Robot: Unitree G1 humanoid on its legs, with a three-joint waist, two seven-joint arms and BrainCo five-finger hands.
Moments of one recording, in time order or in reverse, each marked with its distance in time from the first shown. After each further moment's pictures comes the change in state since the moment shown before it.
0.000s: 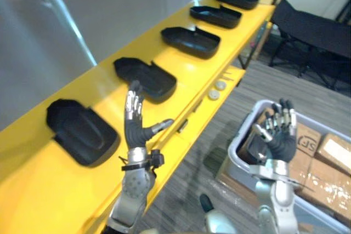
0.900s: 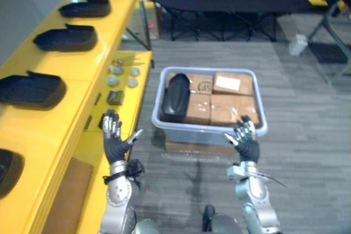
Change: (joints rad) left arm 0.114 -0.059 0.186 0.188 -0.160 0.051 -0.010; right arm -0.120 -0.068 0.037 0.241 -0.041 0.110 0.040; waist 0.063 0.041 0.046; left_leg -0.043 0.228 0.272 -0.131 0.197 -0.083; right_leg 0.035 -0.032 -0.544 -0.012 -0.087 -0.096
